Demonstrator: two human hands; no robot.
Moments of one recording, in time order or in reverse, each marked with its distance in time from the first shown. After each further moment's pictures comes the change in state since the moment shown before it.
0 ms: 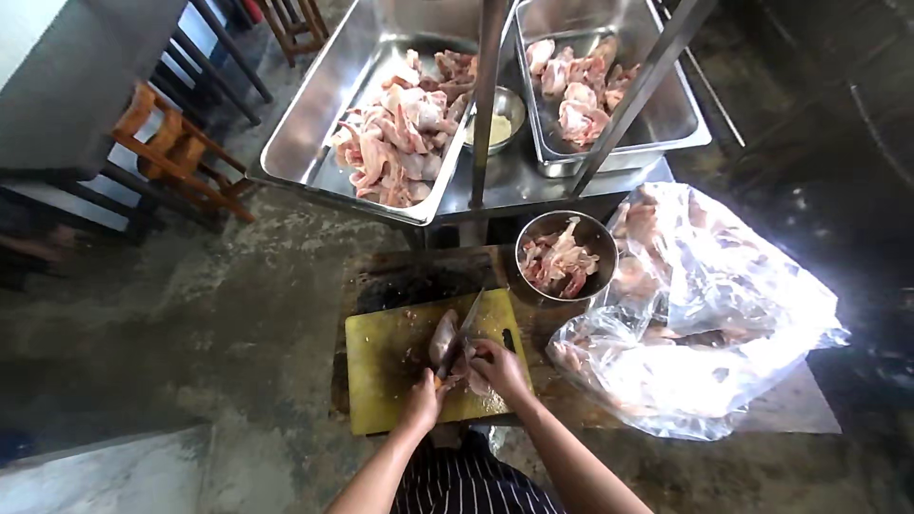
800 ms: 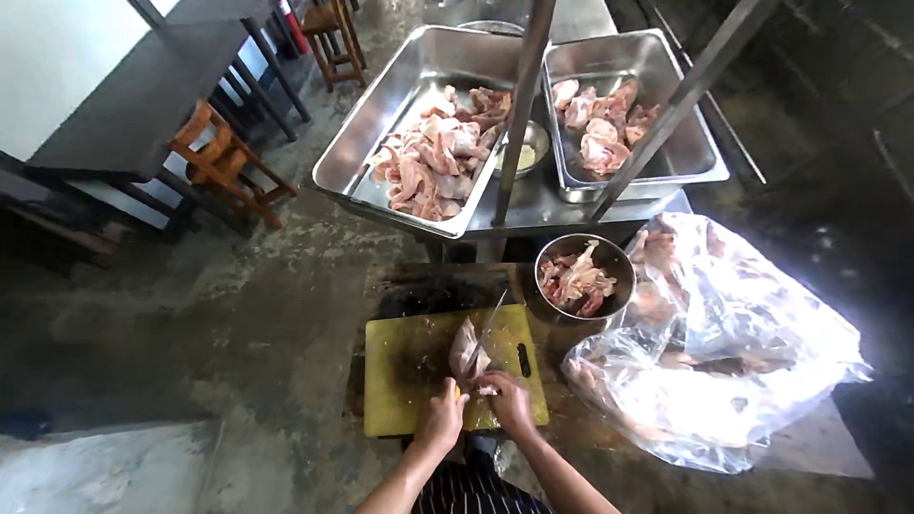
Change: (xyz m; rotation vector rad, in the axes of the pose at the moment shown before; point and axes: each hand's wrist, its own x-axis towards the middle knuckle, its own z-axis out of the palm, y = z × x) left_hand -0.044 0.020 -0.008 0.015 0.206 0.120; right_hand -0.034 0.012 0.031 -0.083 0.124 -0.195
